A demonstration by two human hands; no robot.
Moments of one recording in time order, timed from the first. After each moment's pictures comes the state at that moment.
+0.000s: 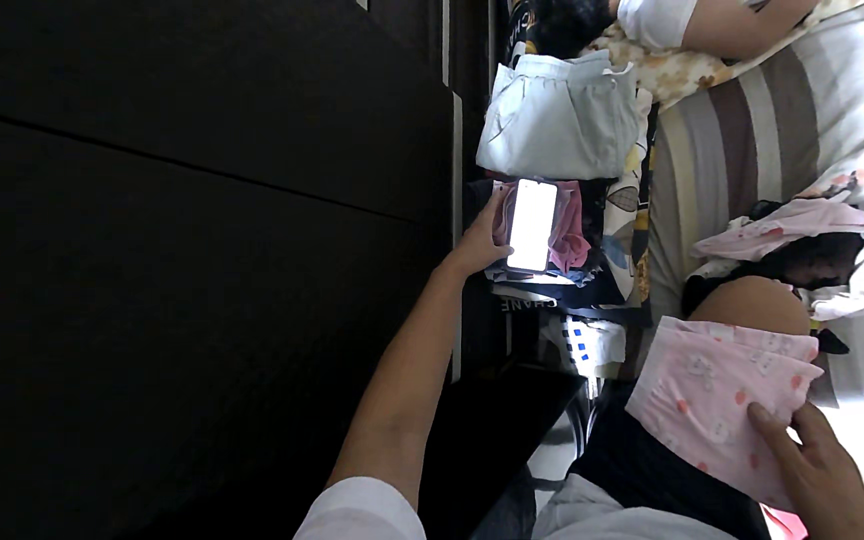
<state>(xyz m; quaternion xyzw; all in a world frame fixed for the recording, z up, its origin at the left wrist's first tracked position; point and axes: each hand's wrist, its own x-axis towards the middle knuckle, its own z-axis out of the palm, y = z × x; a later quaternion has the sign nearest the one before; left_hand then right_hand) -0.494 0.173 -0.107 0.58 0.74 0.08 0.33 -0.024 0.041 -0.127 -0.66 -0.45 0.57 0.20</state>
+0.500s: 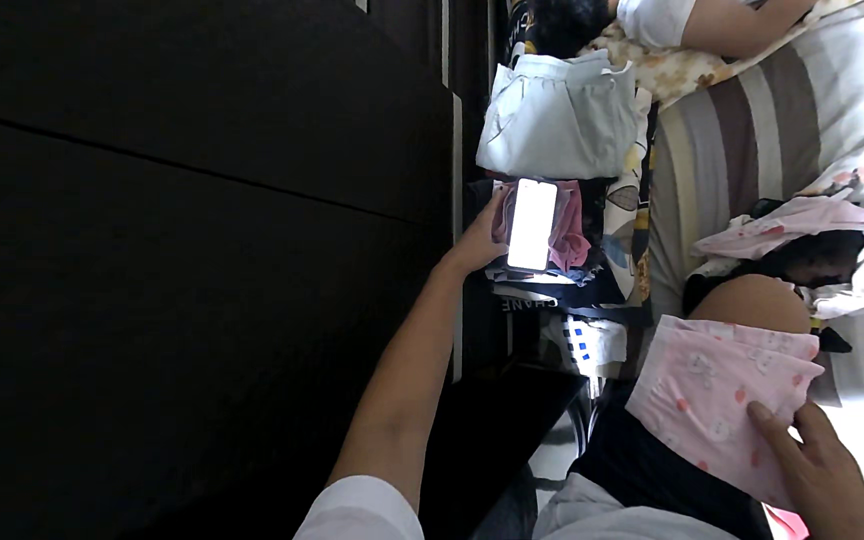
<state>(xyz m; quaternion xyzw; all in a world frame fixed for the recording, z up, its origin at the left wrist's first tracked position) -0.490 0.175 -0.099 0.56 0.74 0.09 0.36 -0.023 0.040 -0.129 -0.65 -0.45 0.57 0.21</state>
